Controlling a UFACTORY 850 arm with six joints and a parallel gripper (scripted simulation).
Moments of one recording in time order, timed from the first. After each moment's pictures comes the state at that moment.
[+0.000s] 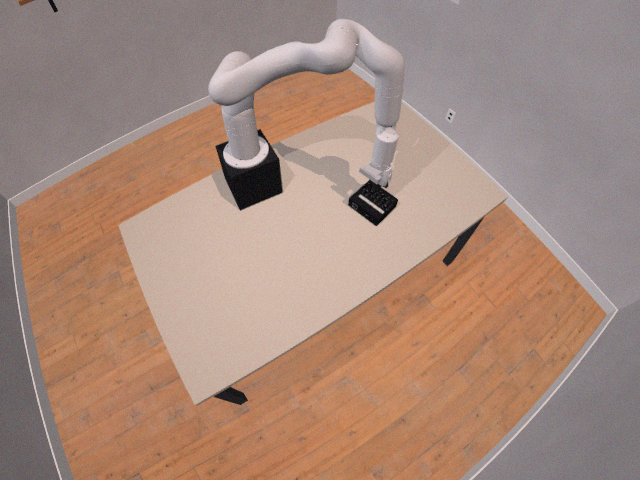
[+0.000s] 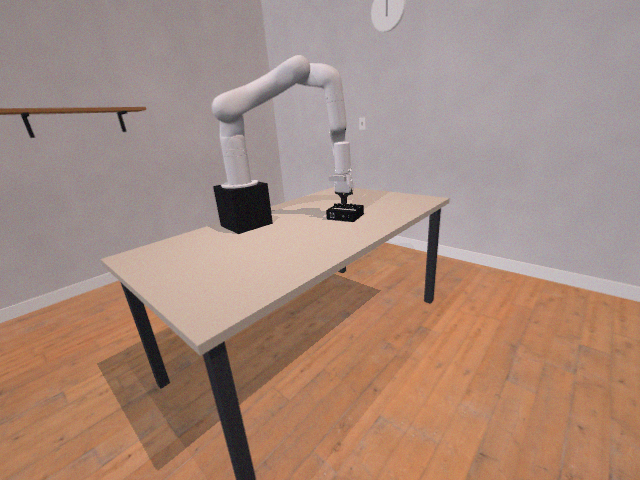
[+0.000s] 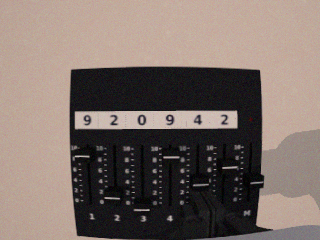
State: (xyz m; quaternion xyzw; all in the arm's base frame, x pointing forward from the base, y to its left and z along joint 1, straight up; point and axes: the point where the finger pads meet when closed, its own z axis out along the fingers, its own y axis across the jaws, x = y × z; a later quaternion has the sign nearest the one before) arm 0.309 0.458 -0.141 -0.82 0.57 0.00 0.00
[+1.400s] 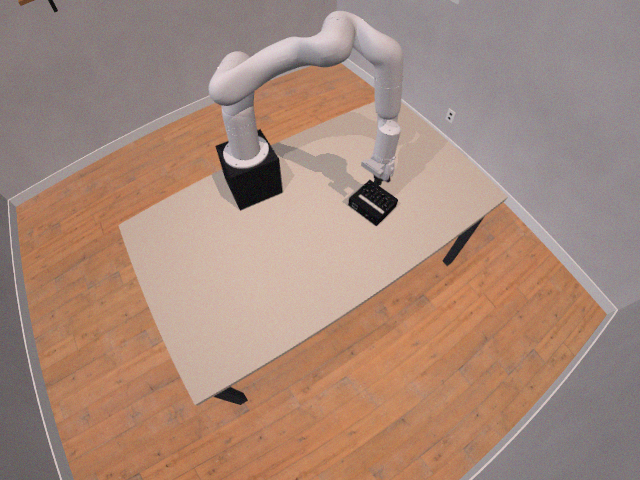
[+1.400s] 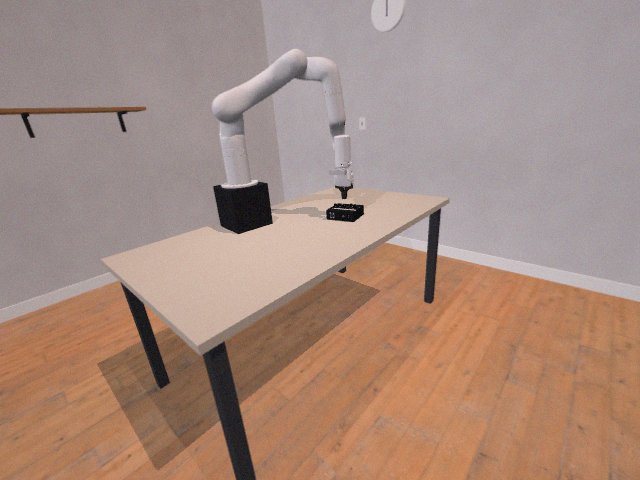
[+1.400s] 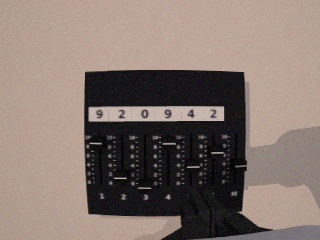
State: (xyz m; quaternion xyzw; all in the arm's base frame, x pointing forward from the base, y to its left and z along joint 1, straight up) arm 0.307 0.464 -0.109 -0.82 0.57 0.00 0.00
